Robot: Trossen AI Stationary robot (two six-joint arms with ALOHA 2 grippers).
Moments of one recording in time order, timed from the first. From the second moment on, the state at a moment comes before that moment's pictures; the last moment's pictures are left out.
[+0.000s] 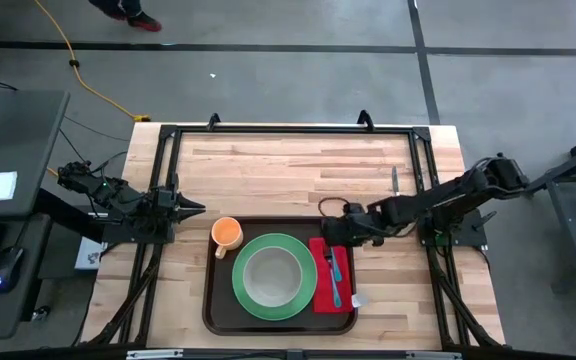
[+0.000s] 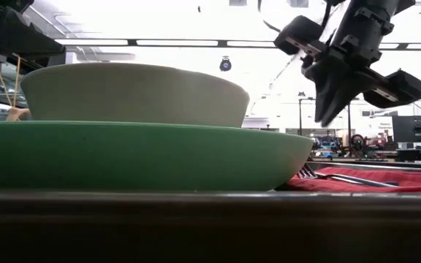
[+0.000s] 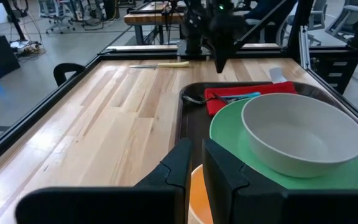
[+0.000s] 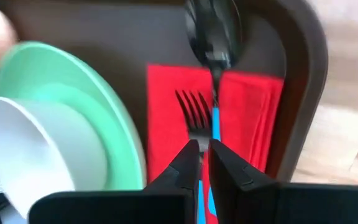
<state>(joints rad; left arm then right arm) -0.48 0.01 0.32 -0.55 -0.55 -0.10 0.23 1.44 0.86 -0.49 0.05 1.69</state>
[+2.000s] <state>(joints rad) -0.49 0.01 0.32 -0.56 -0.55 -0.11 0.21 1.56 0.86 -0.43 -0.09 1.67</state>
